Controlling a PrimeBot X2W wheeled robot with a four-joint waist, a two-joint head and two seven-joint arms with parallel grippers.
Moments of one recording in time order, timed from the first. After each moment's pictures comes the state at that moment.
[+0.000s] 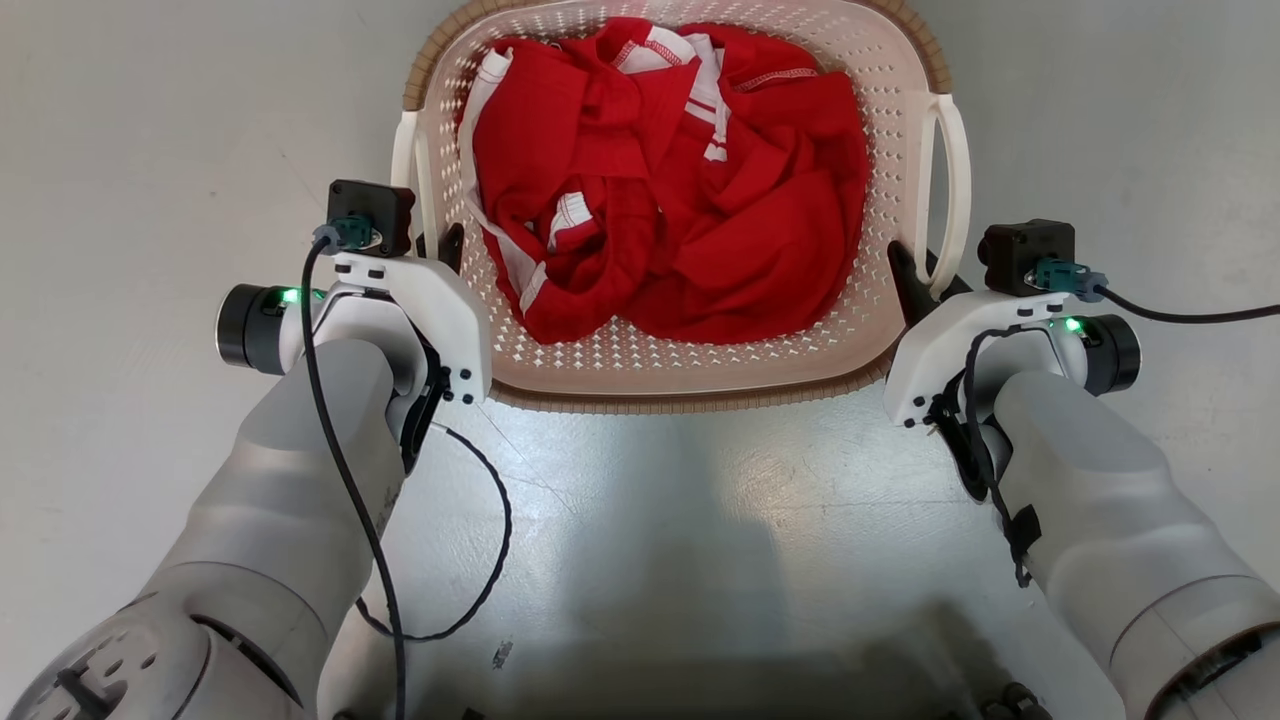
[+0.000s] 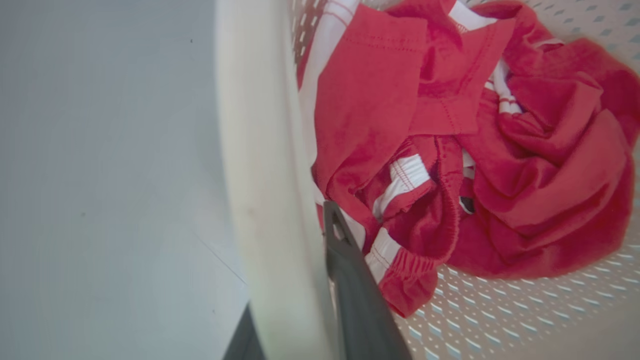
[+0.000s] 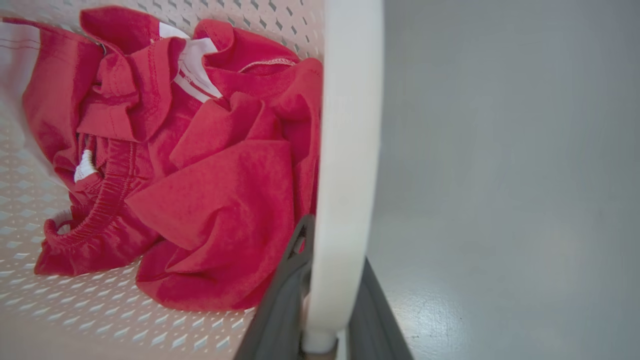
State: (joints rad) left arm -1.11 0.01 -1.05 1.27 -0.98 -0.09 -0.14; right arm -1.02 -0.01 0.64 1.24 0.69 0.14 -0.21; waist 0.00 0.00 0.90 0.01
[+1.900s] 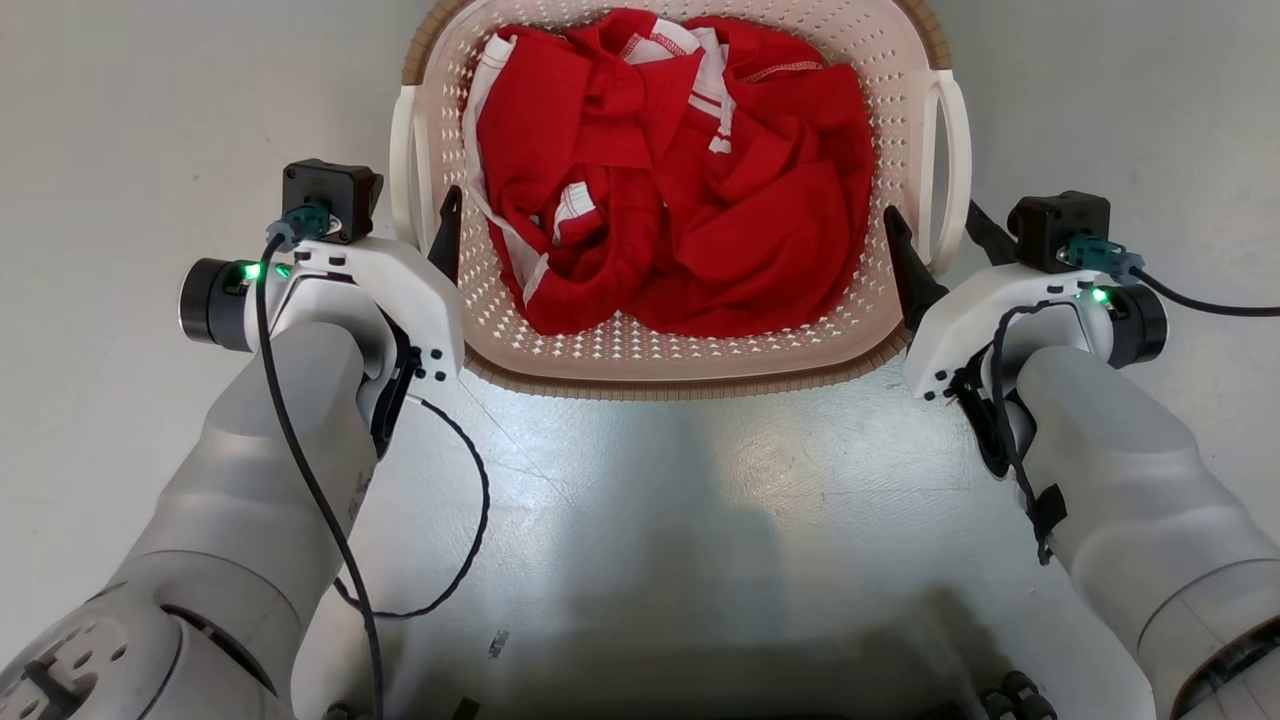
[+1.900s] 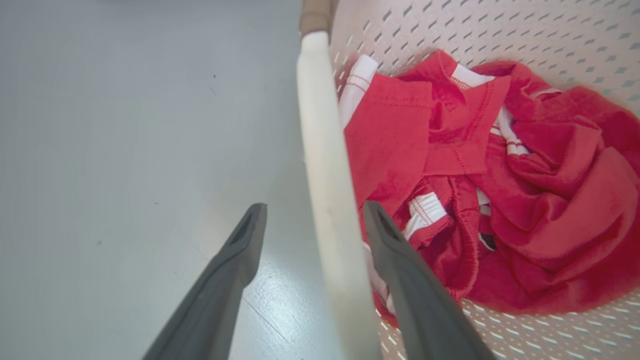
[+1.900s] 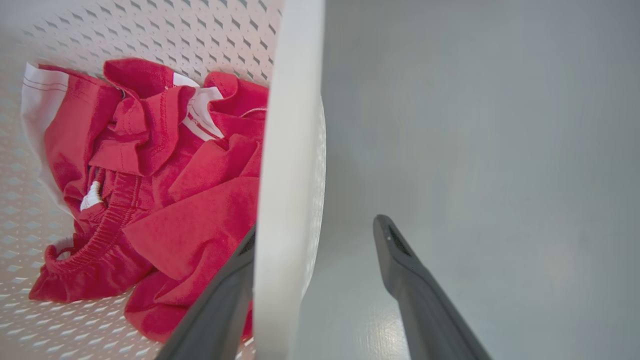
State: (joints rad) left arm -1.13 0.05 -1.06 1.26 -0.99 -0.10 -0.25; right arm -1.04 -0.06 0.70 1.19 0.76 0.13 -0.25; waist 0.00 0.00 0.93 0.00
